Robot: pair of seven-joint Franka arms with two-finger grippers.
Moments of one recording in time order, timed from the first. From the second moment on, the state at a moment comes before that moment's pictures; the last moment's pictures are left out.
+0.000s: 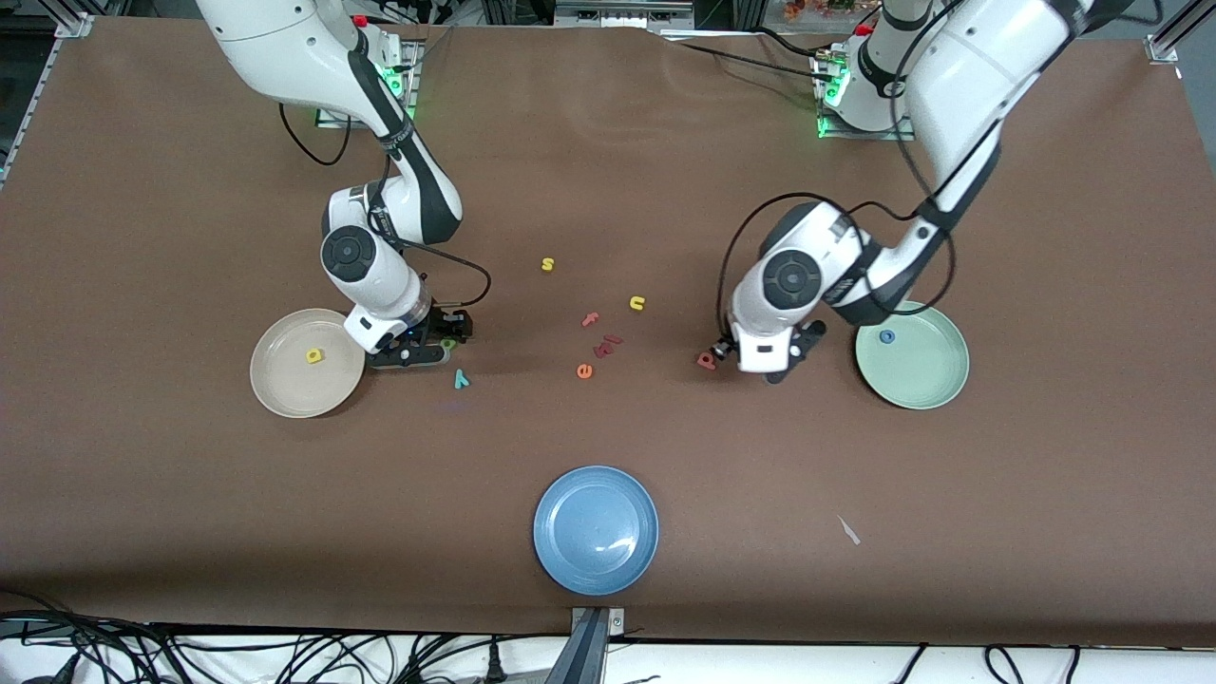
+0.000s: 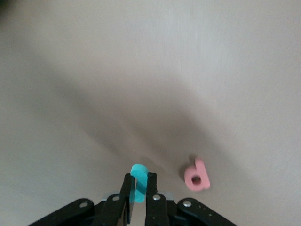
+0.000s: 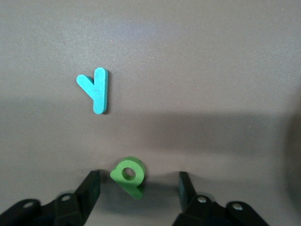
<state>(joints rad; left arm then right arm) 0.06 0.61 -0.58 -1.82 0.30 2.20 -1.47 0.49 0.51 -0.09 -2.11 0.19 2.64 0.17</state>
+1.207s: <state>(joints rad) 0.67 0.66 -0.67 -1.87 0.39 1.95 -0.67 0.50 0.50 -0.09 -2.11 0.19 2.64 0.20</state>
